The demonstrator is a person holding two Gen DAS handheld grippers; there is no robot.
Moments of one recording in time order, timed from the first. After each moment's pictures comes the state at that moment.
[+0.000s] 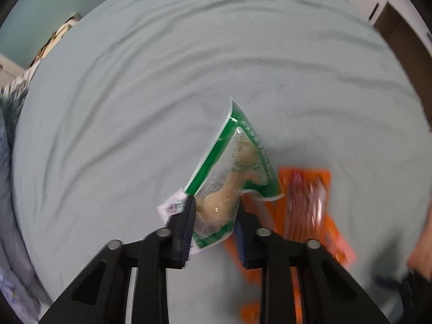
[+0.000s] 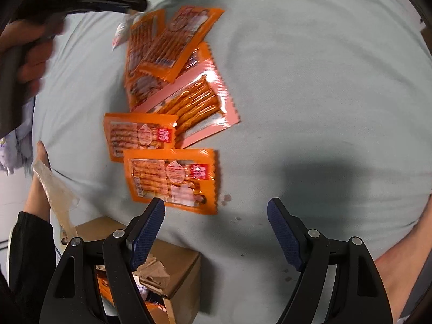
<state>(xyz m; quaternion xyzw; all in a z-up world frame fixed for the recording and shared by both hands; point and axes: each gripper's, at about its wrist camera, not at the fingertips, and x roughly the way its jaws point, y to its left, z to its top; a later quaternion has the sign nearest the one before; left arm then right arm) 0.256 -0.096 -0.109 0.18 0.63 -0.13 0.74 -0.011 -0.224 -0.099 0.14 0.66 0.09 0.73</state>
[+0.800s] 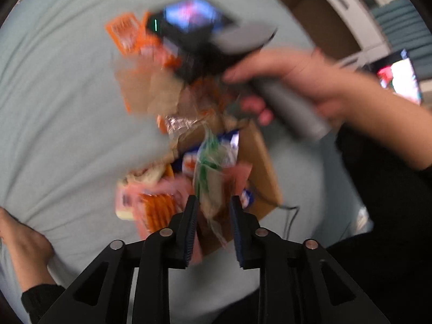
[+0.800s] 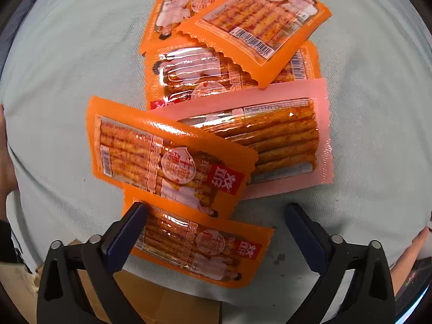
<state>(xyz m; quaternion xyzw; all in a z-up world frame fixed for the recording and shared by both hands) -0.029 -0.049 -0.045 0.10 0.71 -0.31 0.63 0.046 -0.110 -0.146 -0.02 0.69 0.08 0.72</state>
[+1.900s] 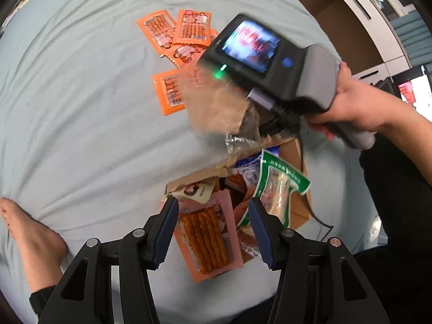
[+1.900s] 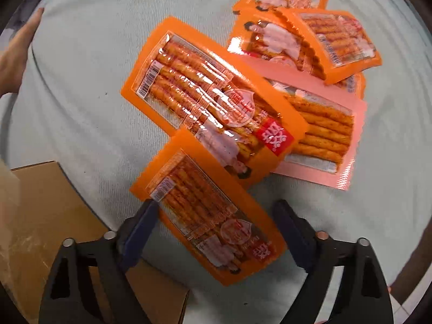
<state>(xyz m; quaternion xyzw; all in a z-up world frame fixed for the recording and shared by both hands) 0.005 -0.029 -0.053 0.09 0.70 -0.26 0.66 -0.017 -0.067 -0.173 -0.19 0.66 0.19 0.70</state>
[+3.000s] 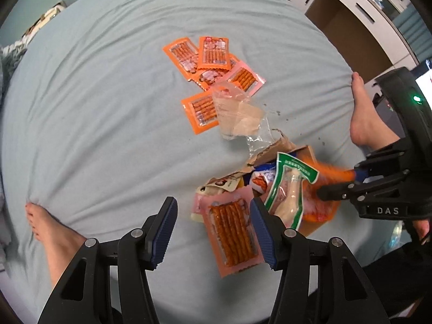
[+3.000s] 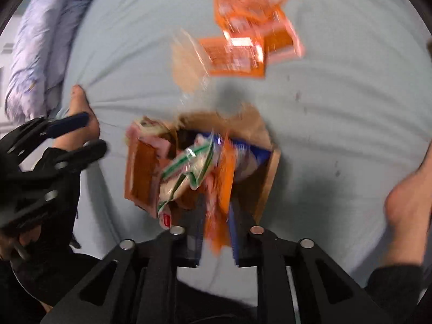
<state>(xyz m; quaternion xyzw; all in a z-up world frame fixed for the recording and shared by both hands) -0.005 -0.017 -0.024 0.14 0.65 -0.23 0.71 -0.142 -0.133 -0.034 0.12 0.71 0.15 0.68</state>
